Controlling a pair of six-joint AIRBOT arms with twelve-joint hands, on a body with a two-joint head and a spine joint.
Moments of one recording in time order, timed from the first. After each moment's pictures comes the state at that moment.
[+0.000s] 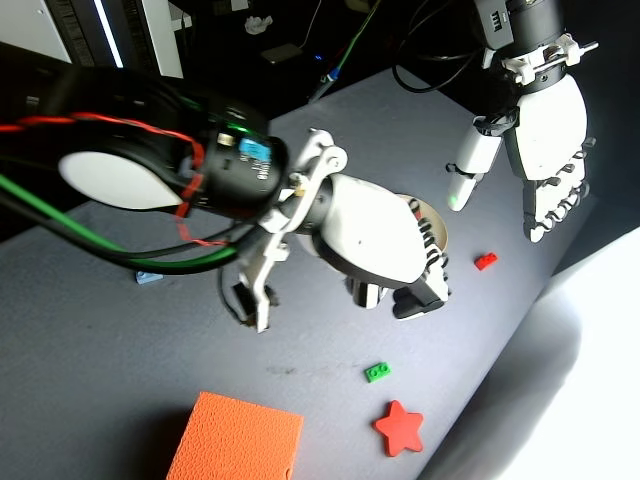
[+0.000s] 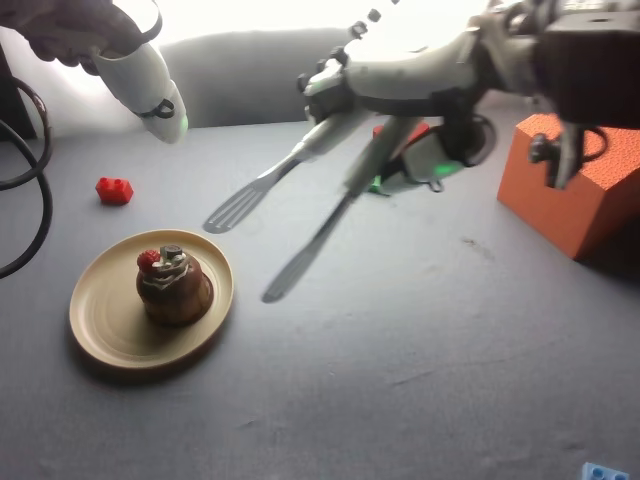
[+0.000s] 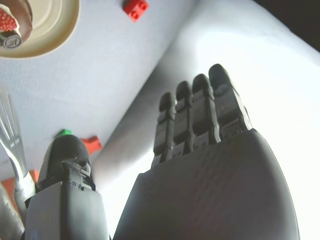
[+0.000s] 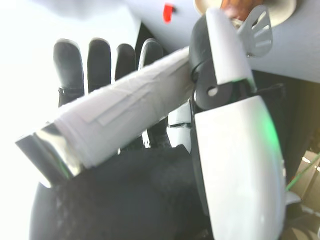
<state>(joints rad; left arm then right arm) -0.20 -1.23 1.35 0.72 1.11 0.32 -0.05 -1.20 1.16 0.14 -0.13 -1.34</state>
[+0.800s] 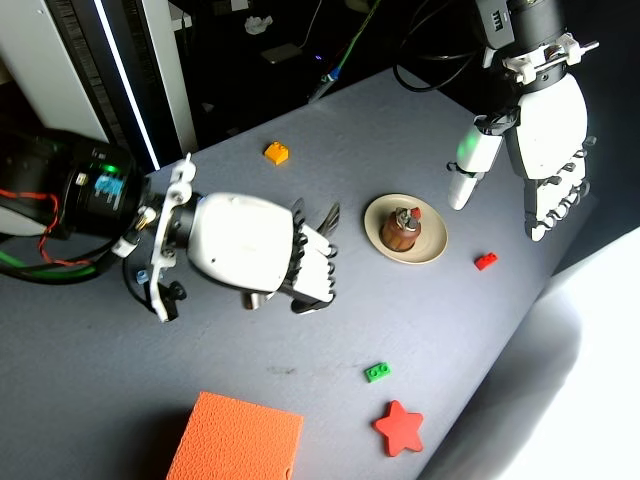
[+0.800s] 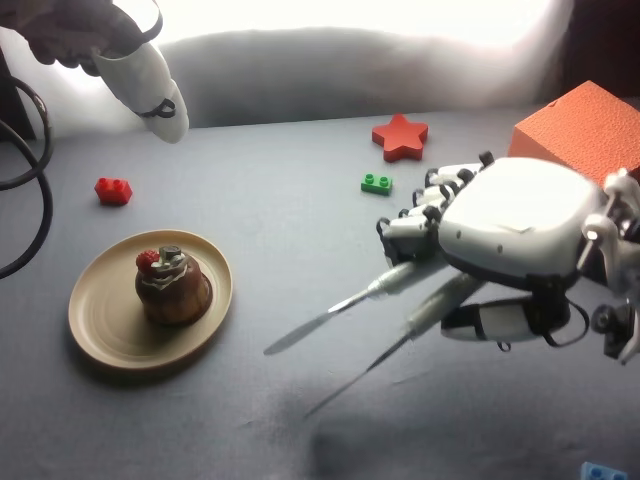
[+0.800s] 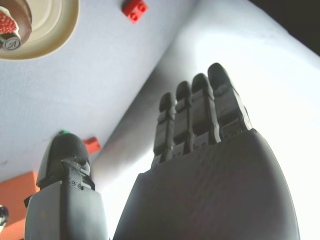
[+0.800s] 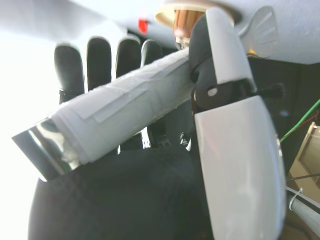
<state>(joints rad) -0.20 -1.23 1.35 0.72 1.11 0.32 -0.49 -1.07 0.97 0.14 0.36 -1.24</state>
